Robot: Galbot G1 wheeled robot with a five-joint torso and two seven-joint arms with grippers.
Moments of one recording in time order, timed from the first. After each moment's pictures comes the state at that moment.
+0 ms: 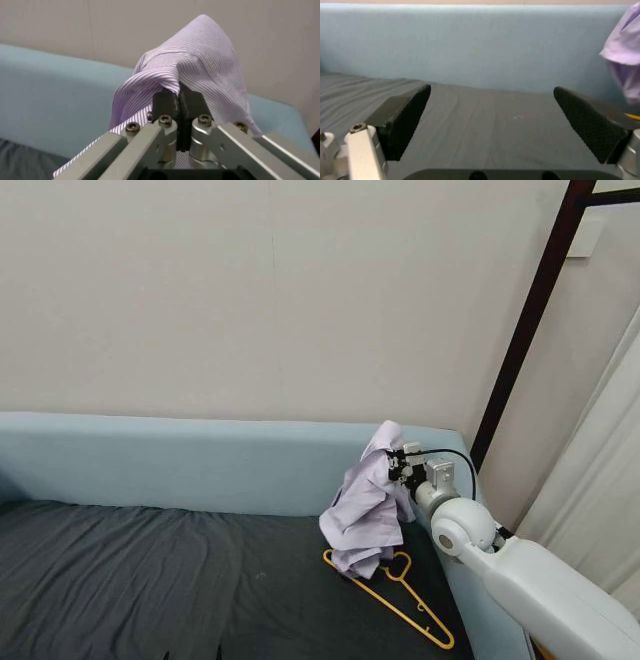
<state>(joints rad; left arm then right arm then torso) 1.83 -1.33 -0.39 -1.77 -0.08 -0.63 -0.35 -0.47 0.86 -0.22 1.78 0.86 -0.31 0.49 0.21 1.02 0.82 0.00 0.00</state>
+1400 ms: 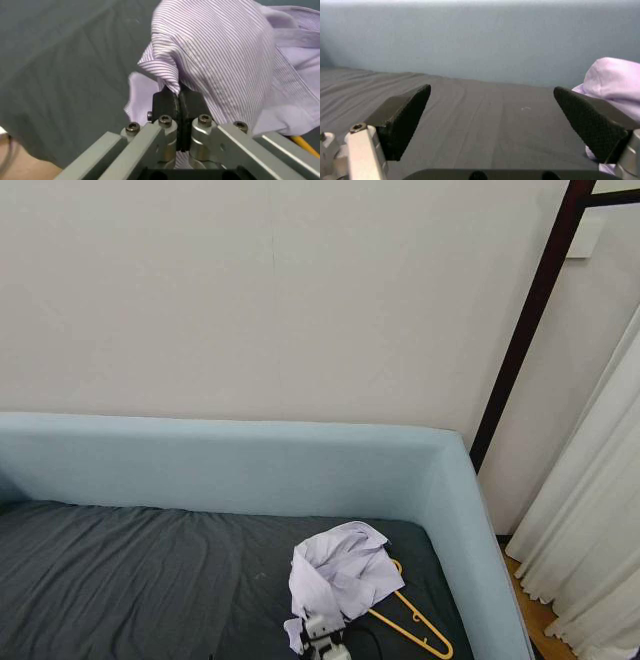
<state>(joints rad) 1.83 -1.34 -0.40 -1.72 -0.08 -0.65 -0.35 -1.01 1.08 -0.55 1.72 0.46 -0.23 0.59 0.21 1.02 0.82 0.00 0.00</state>
